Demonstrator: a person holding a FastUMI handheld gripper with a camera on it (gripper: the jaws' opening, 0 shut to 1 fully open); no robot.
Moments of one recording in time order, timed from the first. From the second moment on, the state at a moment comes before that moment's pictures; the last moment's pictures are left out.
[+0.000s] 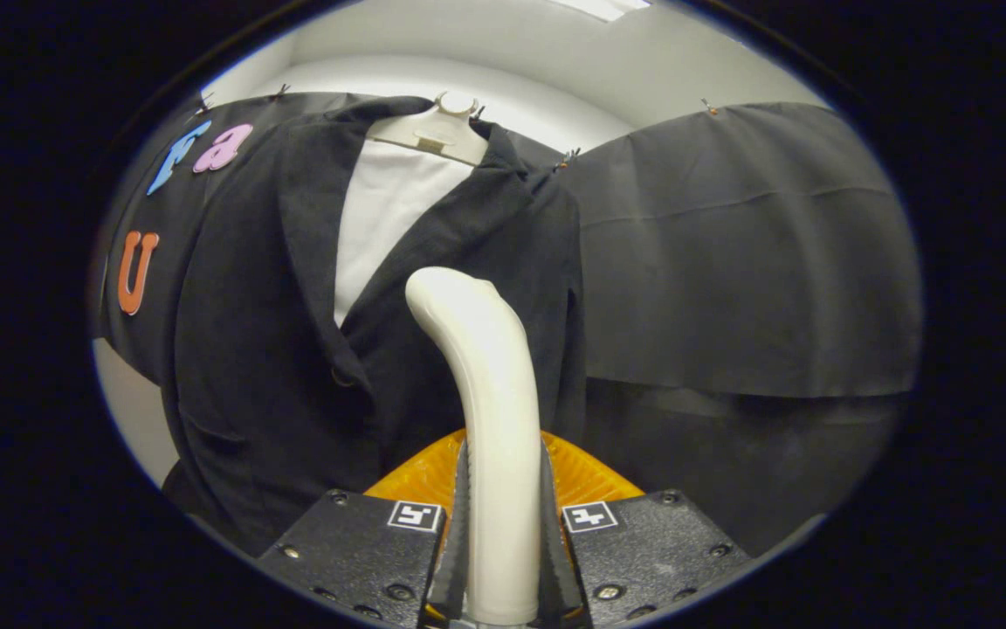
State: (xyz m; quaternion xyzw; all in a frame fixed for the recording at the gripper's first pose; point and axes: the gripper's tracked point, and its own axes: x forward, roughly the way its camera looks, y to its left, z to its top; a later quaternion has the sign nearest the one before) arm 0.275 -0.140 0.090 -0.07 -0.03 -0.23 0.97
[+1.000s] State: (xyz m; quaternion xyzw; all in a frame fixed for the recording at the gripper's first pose) arm 0.248 -0.143 -0.010 -0.06 0.10 -0.23 0.97
